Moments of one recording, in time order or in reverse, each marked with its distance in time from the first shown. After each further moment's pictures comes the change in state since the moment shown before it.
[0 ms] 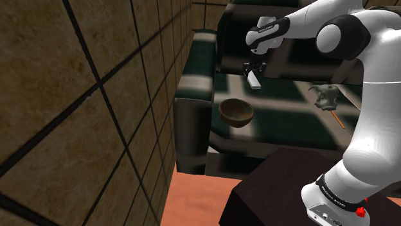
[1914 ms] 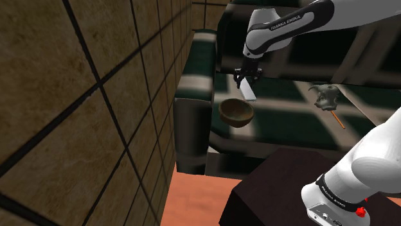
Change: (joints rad) arm 0.232 -0.544 0.092 -0.612 -0.117 0.073 0.353
